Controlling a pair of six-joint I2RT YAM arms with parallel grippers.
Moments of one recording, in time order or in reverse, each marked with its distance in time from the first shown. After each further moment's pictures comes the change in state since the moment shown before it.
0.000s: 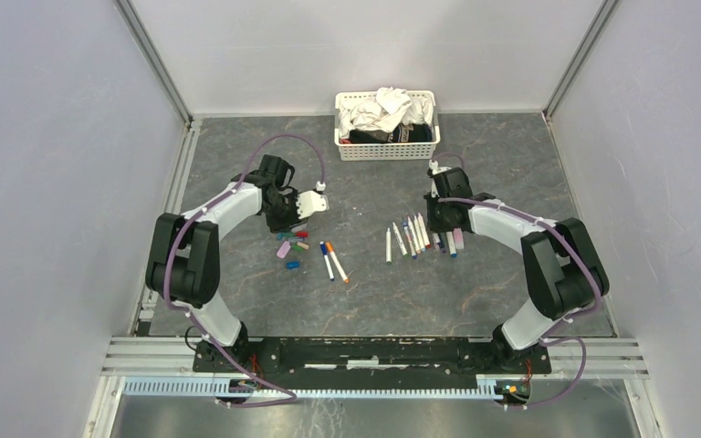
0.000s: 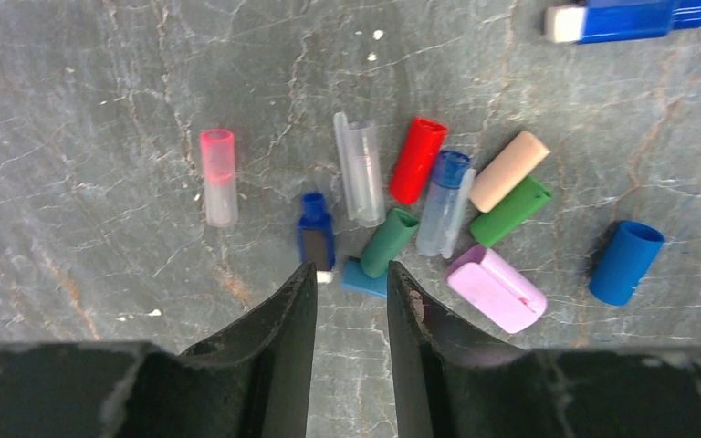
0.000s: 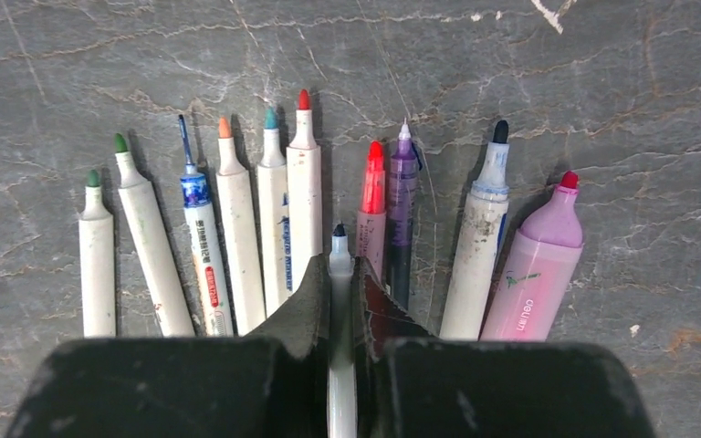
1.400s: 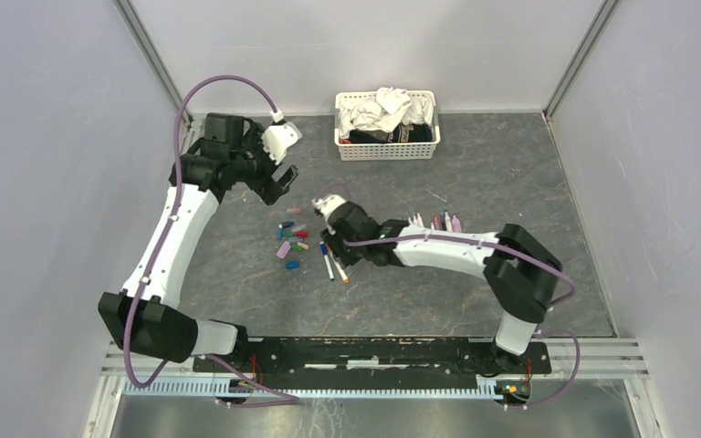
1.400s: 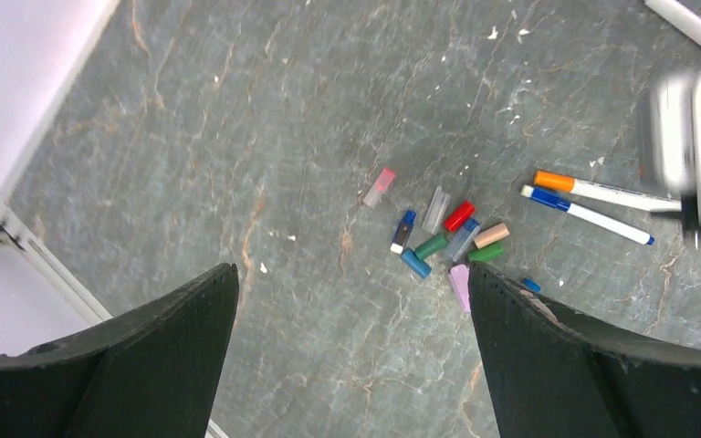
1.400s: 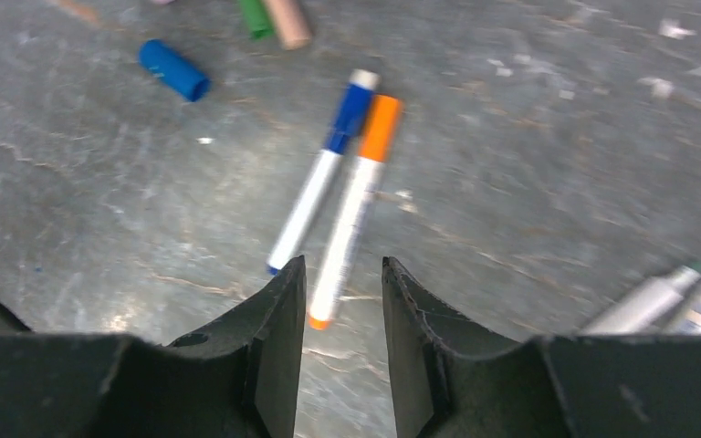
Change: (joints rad) left arm 0.042 -0.351 0.327 -0.191 0.082 -0.432; right arm 0.623 0.119 0.252 0.021 0.104 0.016
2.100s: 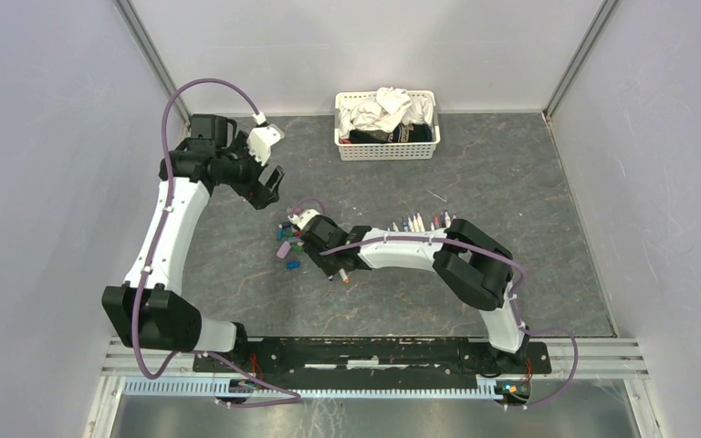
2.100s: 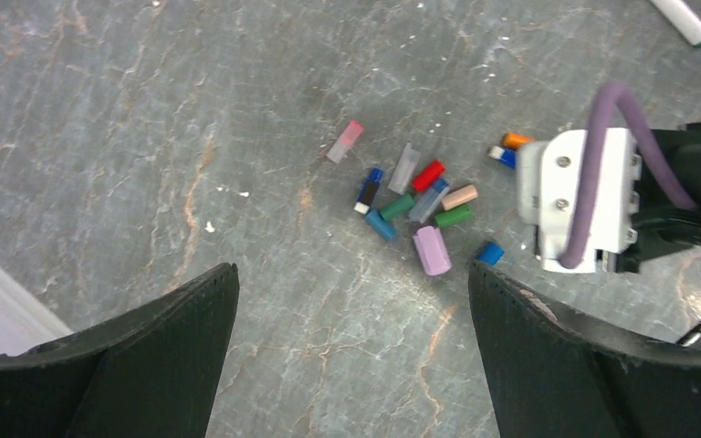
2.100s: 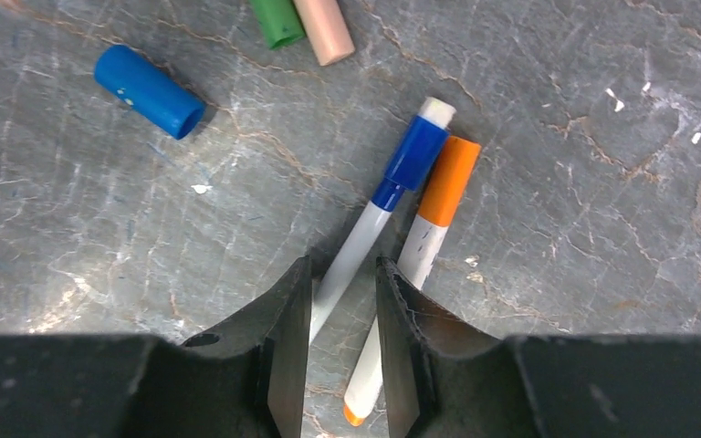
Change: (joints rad) left arm 0.142 0.050 0.004 -0.101 0.104 -0.025; right arm 0.101 0.290 0.215 -0.058 0.056 0.010
